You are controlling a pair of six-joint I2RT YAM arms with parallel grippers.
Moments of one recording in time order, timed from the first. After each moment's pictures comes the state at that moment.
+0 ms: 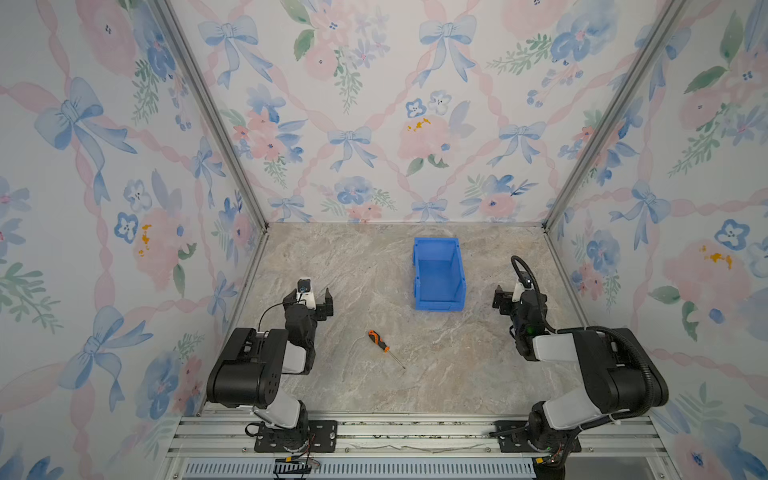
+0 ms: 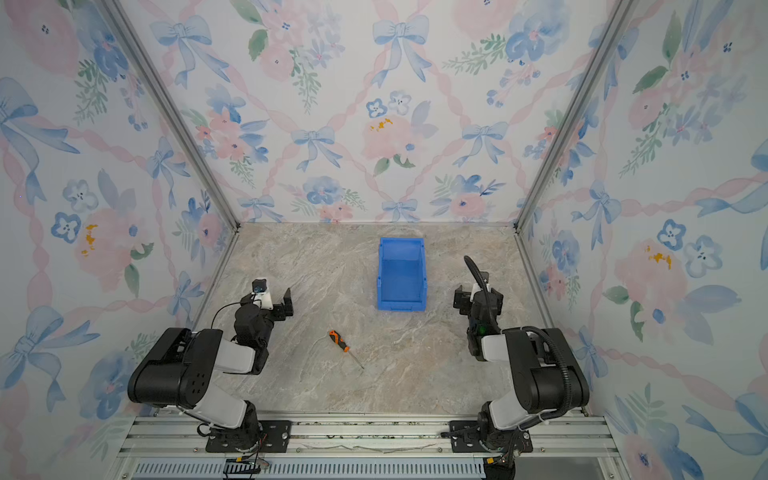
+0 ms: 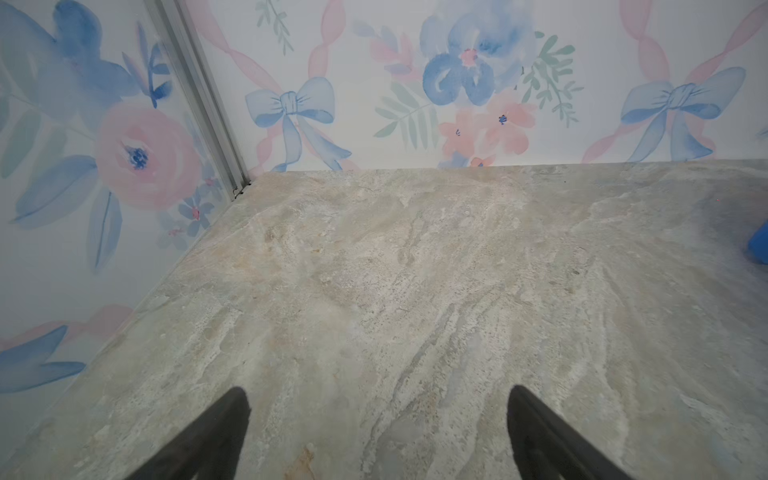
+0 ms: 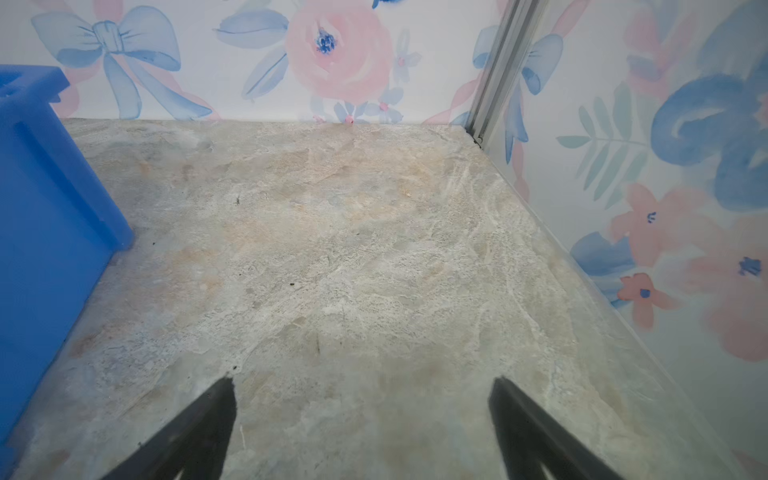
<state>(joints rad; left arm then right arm) -0.05 1.57 0.24 1.13 -0.13 0.05 0.08 1.54 0.38 0.82 0.27 0.00</state>
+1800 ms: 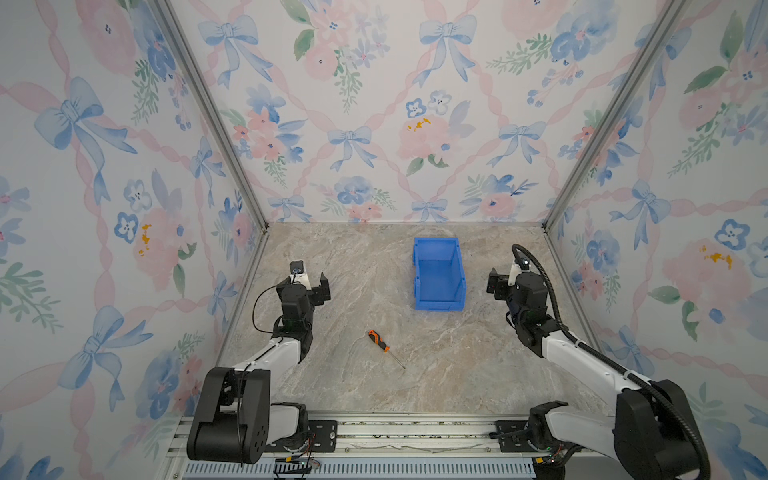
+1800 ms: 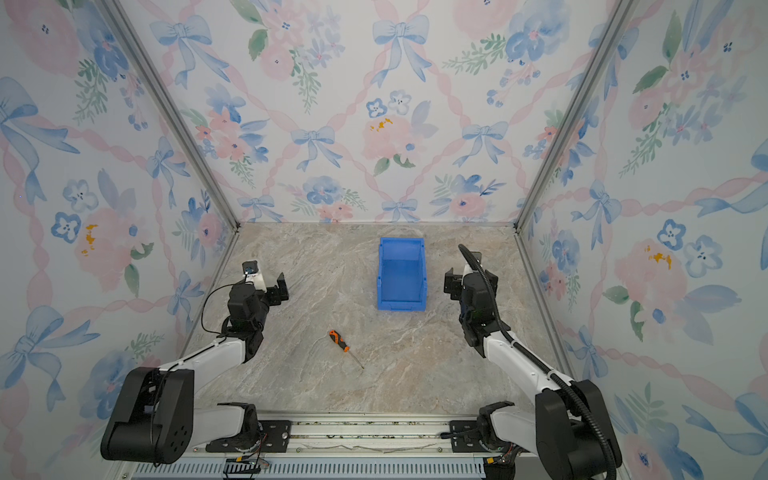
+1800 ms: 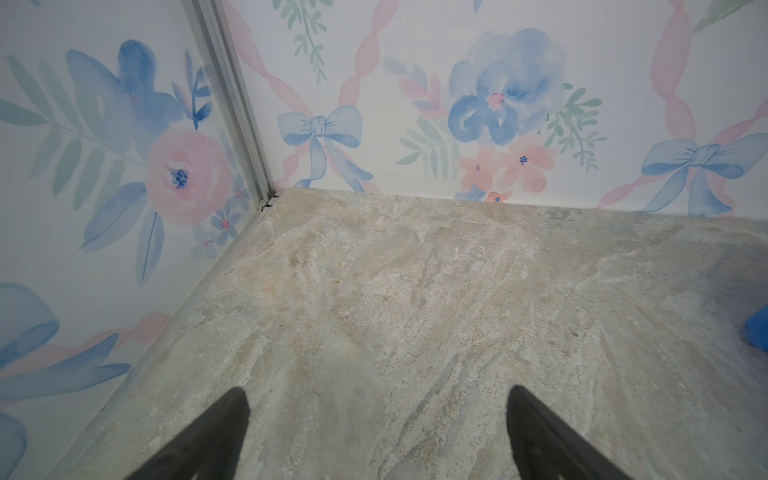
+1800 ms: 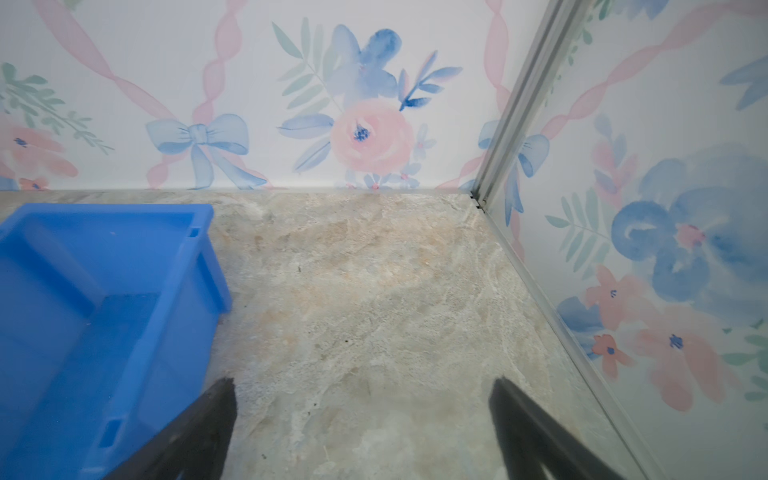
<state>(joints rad) -0.08 1.25 0.46 0.51 -0.24 -0.06 0.32 1.16 0.60 0.24 0.44 0.04</state>
